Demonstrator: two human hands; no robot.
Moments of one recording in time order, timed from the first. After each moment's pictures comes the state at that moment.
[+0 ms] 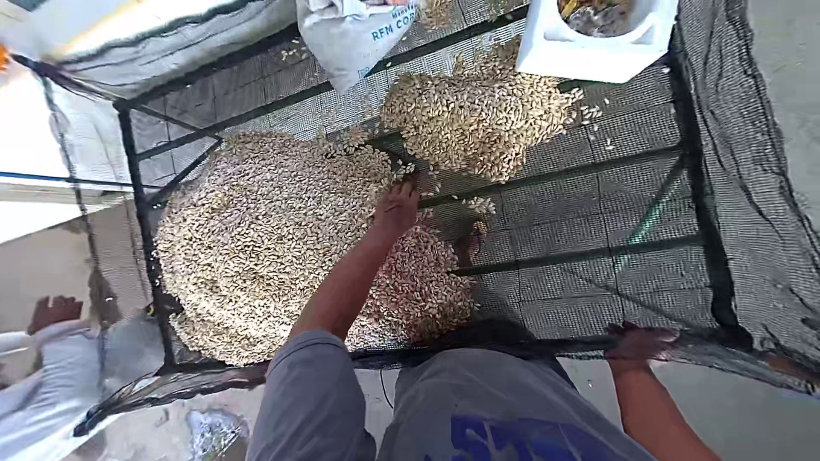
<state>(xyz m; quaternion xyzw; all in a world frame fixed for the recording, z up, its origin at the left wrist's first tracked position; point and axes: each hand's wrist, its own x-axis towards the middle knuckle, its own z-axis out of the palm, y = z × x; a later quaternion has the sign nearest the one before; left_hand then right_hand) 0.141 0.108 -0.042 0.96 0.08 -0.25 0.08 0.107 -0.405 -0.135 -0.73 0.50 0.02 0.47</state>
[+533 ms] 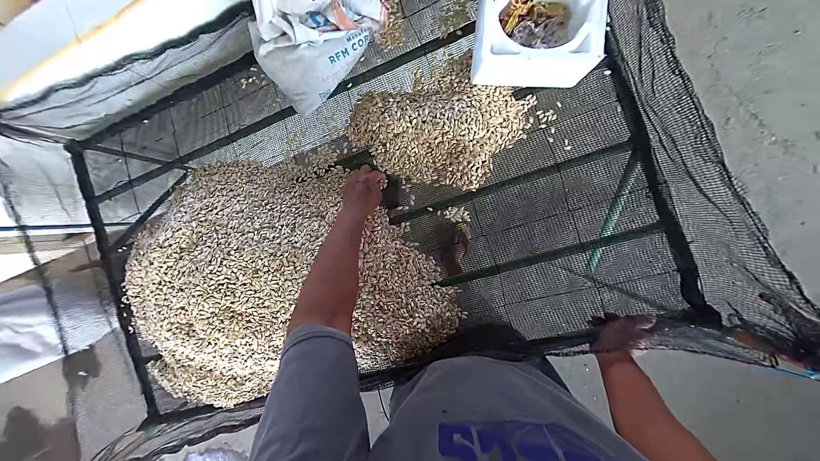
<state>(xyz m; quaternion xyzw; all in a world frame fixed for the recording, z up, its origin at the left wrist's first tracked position) 0.210 0.159 -0.055 0.95 0.17 -0.22 0.15 0.110 -0.404 -0.137 -0.71 0.52 0.00 0.47</state>
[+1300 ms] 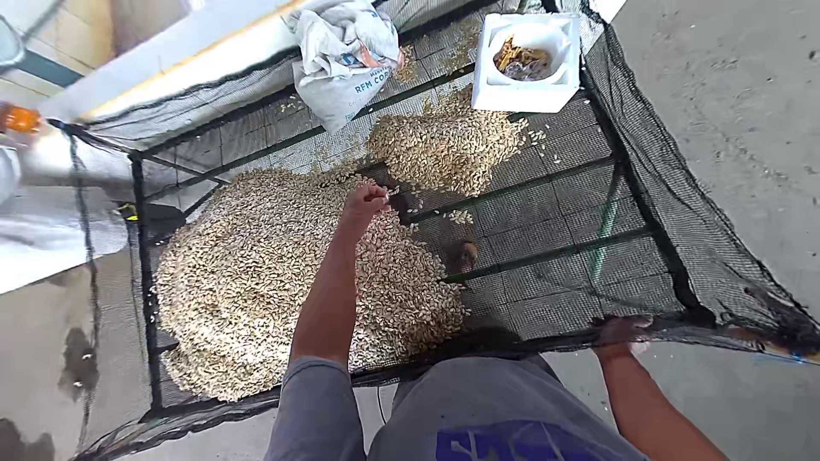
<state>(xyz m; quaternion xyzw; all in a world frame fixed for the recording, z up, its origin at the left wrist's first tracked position) 0.138 0.145 0.018 0.75 0.29 -0.04 0.60 0.107 -0.402 -0.132 -0.75 0.50 0.03 0.43</state>
